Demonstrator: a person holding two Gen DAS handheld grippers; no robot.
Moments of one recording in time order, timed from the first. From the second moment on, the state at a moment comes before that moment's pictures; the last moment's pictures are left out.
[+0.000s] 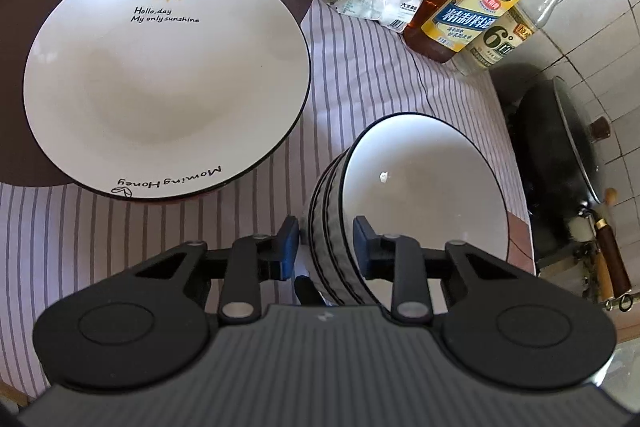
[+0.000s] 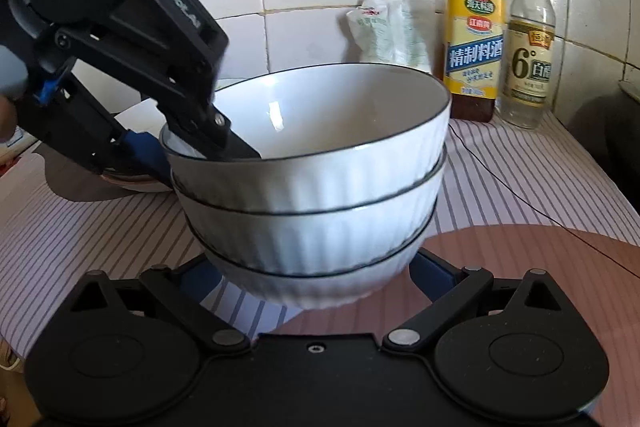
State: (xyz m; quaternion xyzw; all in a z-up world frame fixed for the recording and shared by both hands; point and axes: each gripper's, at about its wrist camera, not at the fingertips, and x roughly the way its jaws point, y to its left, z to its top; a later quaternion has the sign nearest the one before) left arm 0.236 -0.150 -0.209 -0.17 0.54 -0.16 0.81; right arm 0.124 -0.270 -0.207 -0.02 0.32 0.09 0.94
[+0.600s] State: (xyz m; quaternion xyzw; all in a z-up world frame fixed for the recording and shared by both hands) left arm 0.230 -0.154 -0.212 -0.14 0.53 -0.18 0.82; right arm 0.134 -0.270 -0.210 0.00 0.33 0.10 0.94
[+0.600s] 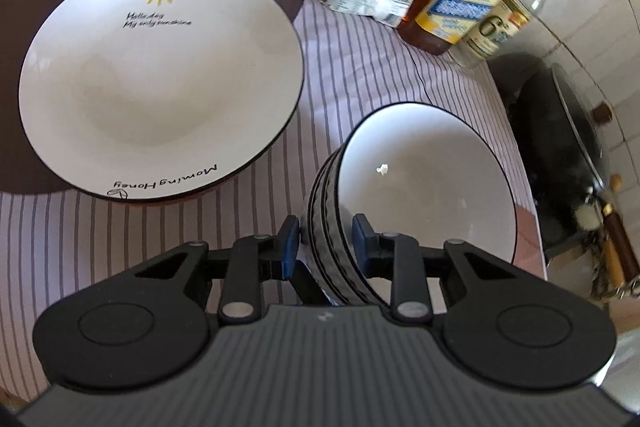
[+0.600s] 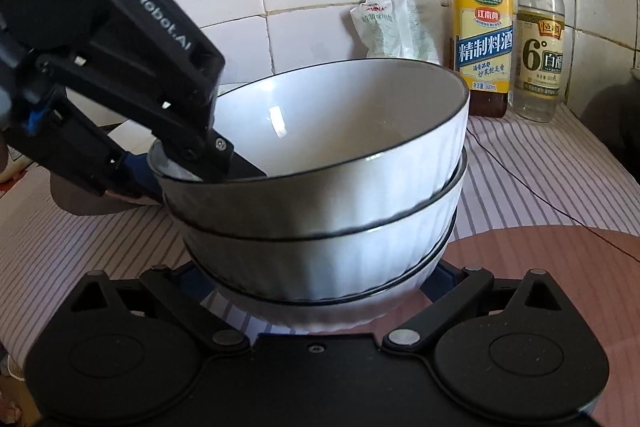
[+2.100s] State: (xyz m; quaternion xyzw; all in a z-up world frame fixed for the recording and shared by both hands) left arm 0.219 -0.070 -0.109 -0.05 0.48 -0.18 0.86; right arm 0.160 -0.201 -0.129 -0.02 0.26 0.20 0.95
